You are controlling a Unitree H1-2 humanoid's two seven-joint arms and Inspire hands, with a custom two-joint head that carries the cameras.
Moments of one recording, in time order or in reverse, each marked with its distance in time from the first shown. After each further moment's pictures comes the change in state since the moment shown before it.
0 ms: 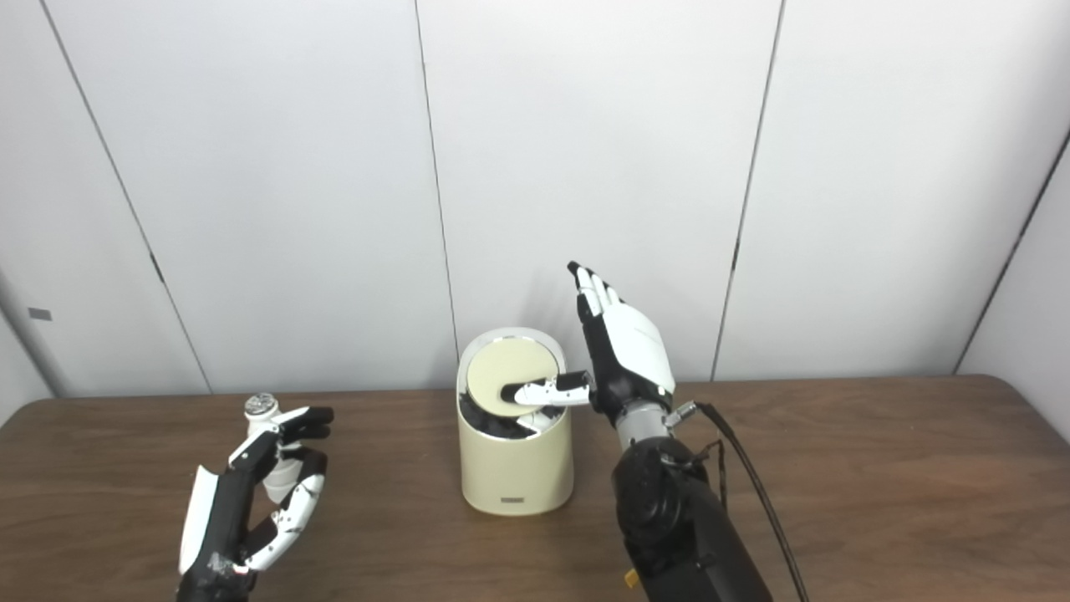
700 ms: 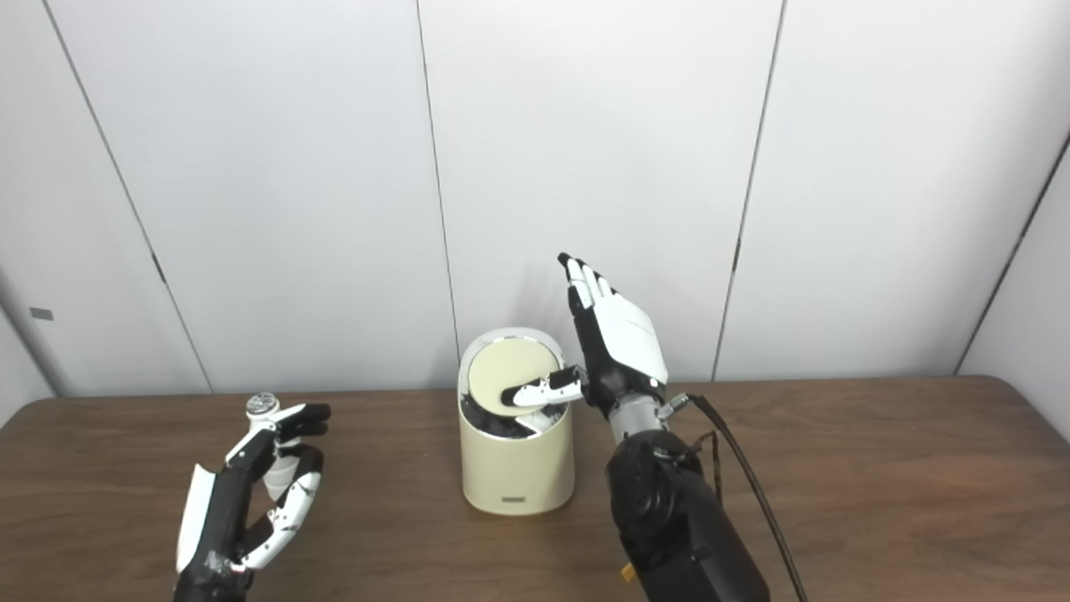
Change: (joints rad) left arm 0.000 -0.005 0.013 -0.007 -0.031 0.000 -0.022; right arm -0.020 -0.011 0.029 -0.009 -0.013 0.005 -0.017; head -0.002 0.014
